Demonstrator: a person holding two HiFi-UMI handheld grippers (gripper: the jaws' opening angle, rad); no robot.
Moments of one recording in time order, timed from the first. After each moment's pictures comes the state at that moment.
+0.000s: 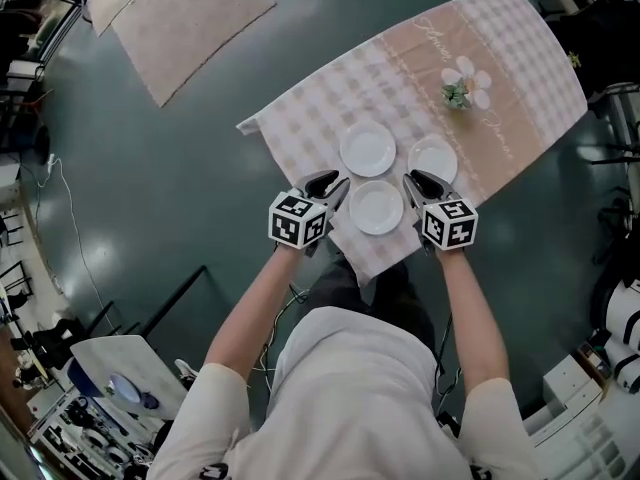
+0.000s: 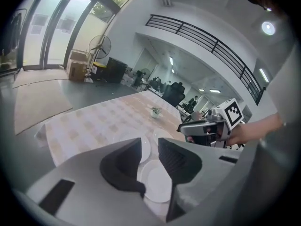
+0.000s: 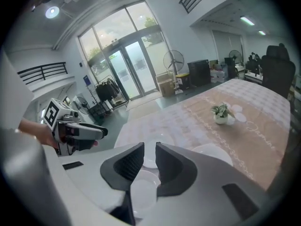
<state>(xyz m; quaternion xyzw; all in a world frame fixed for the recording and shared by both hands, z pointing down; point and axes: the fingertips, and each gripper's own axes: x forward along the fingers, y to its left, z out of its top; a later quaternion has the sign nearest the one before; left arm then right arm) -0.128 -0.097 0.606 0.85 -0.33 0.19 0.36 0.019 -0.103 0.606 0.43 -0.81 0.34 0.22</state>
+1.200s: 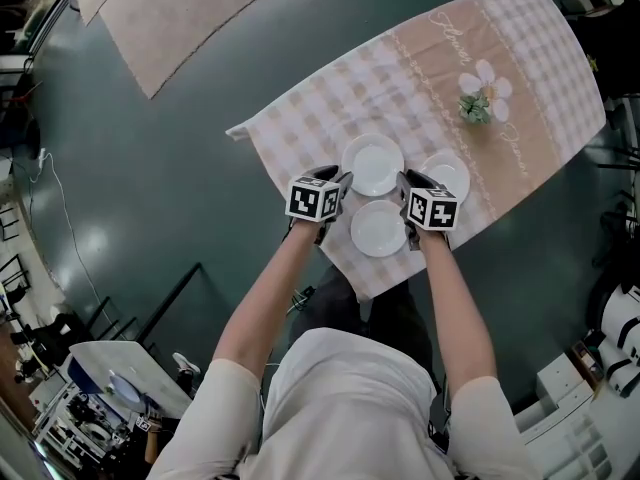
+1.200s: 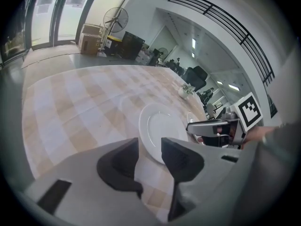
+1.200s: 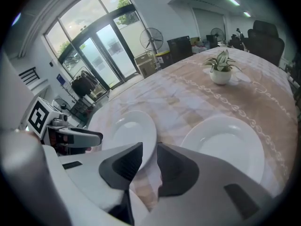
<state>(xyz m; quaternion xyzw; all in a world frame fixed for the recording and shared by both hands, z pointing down) -0.127 -0.147 0.758 0.76 -0.34 0.29 0.47 0.017 -0.149 0.749 0.47 -0.70 0.46 0.28</state>
